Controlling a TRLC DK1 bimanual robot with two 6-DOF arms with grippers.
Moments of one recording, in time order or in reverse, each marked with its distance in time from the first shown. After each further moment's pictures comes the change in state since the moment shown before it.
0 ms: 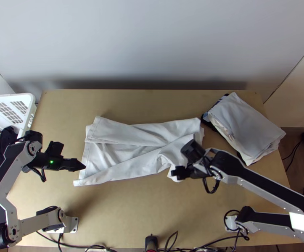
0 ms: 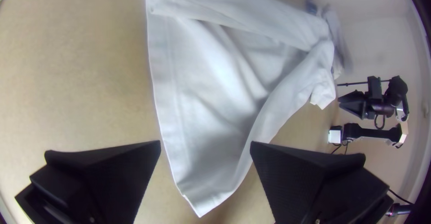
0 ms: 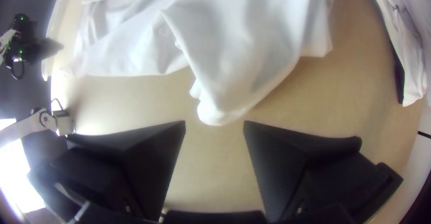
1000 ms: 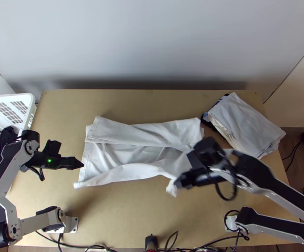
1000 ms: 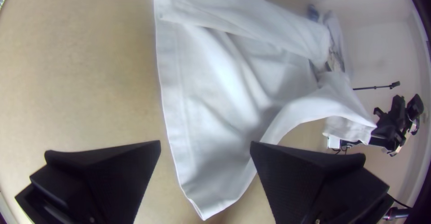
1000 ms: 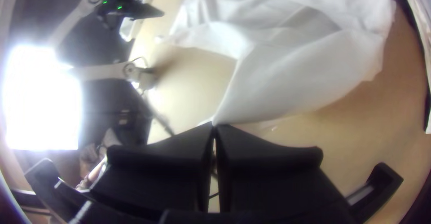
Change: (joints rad) left arm 0.031 0.007 0.017 -0.003 0.003 0.000; right arm 0.040 -0.181 0.150 -0.079 -0.344 -0.080
